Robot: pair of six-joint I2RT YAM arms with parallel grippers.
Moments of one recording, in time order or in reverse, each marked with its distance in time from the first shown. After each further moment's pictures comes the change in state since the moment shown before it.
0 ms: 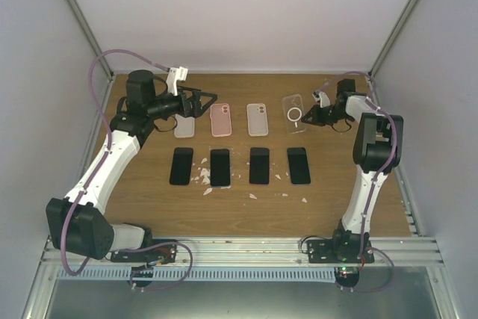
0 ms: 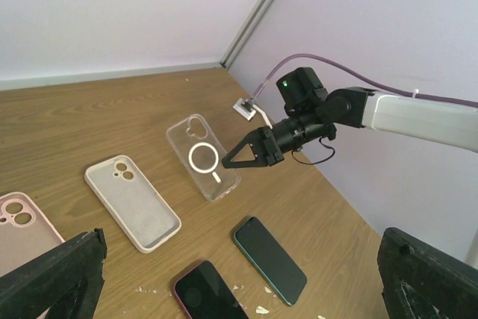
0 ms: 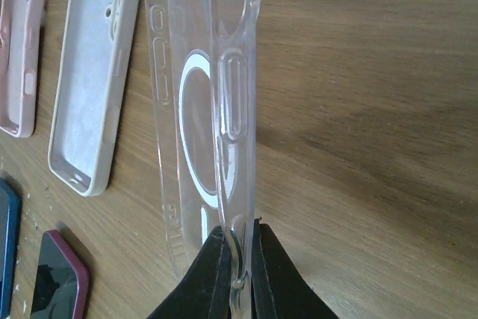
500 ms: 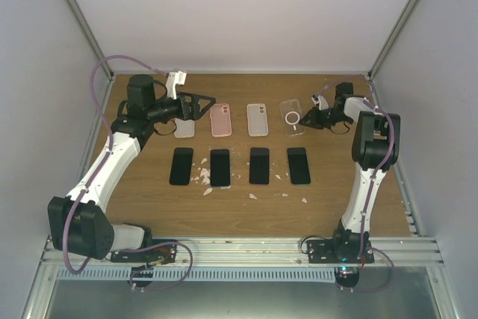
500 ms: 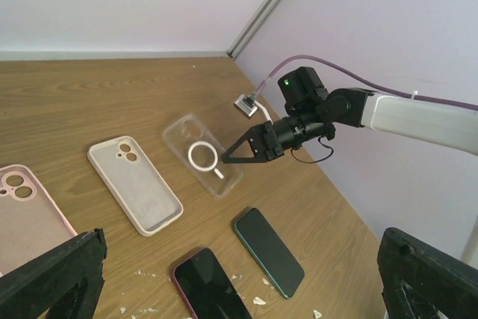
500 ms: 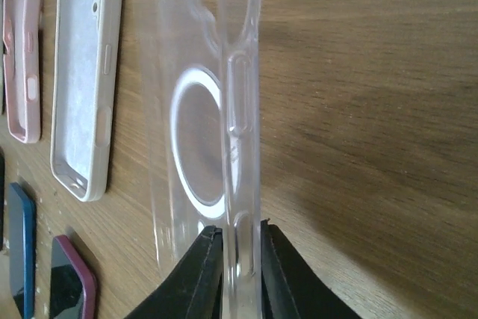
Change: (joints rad) left arm 0.018 -0.002 -0.056 0.019 0.009 -0.038; right arm -0.005 0.063 0.013 -0.003 -0.049 0.052
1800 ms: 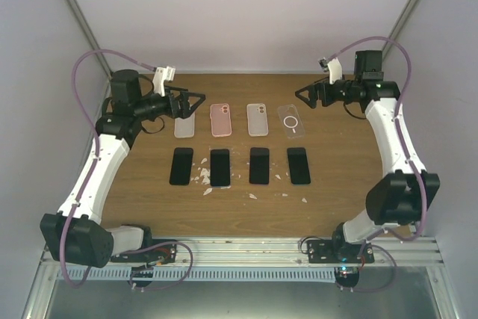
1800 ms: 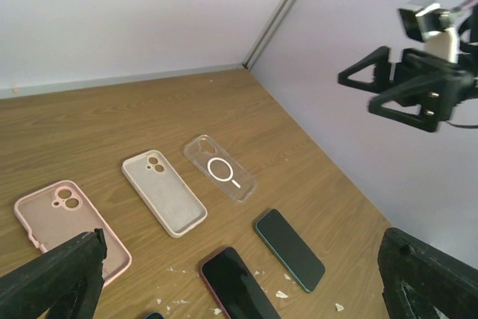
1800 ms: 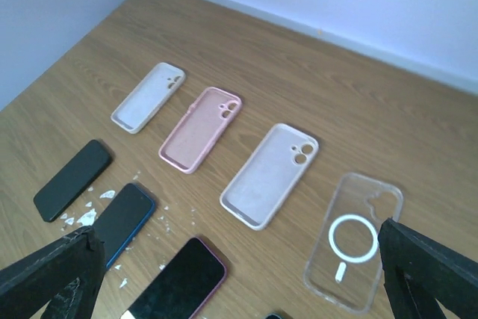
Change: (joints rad) left arm 0.067 -0.063 0.092 -0.167 0.011 0.121; right arm 0.090 -0.623 0.005 -0.120 0.047 -0.155
